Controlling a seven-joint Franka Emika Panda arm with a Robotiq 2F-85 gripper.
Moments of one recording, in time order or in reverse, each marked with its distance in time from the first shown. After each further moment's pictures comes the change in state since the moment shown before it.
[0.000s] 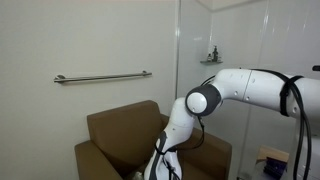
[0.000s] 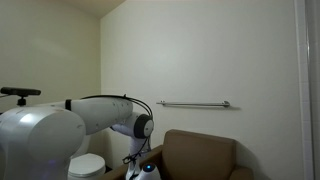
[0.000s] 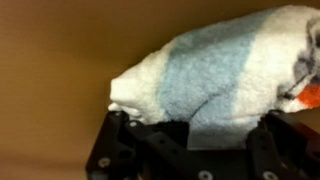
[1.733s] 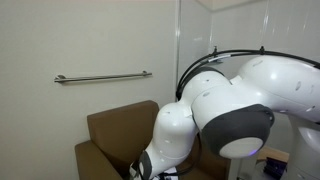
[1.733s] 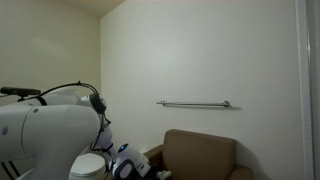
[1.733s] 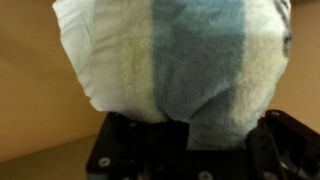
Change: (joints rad) arm 0.882 -0.156 -0.624 -0.272 0.606 -0.029 0.162
